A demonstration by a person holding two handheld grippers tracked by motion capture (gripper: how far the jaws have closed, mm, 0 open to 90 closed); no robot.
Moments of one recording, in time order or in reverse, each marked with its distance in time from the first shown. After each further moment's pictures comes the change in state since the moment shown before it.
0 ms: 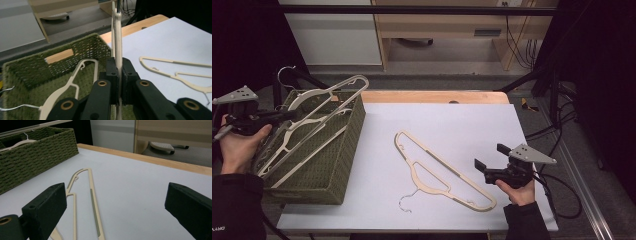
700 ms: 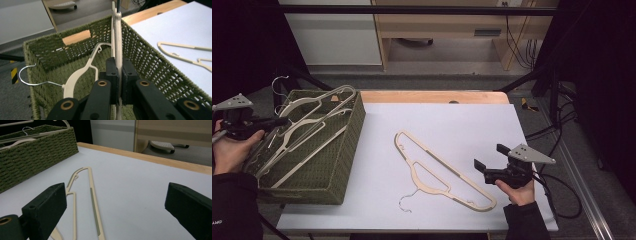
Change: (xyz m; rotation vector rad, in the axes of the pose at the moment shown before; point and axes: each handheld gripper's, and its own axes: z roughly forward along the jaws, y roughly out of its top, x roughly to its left) left arm 0.032 -0.032 0.006 0.076 0.036 0.000; right arm 0.001 -0.001 0.001 0.006 -0.001 -0.001
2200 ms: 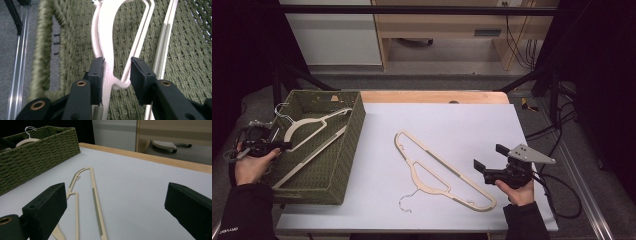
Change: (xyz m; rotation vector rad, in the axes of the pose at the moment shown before) left arm 0.013 -0.070 0.045 0.304 0.288 -0.254; right arm 0.001 0.000 0.000 0.001 0.012 0.012
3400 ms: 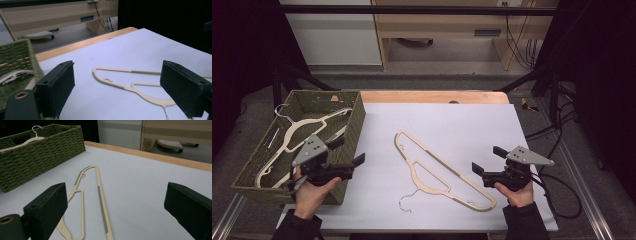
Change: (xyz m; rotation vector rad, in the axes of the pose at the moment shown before) left arm -0.225 -0.015 -0.065 -0.549 -0.413 0.283; right arm 0.005 -0.002 0.000 0.004 0.037 -0.013
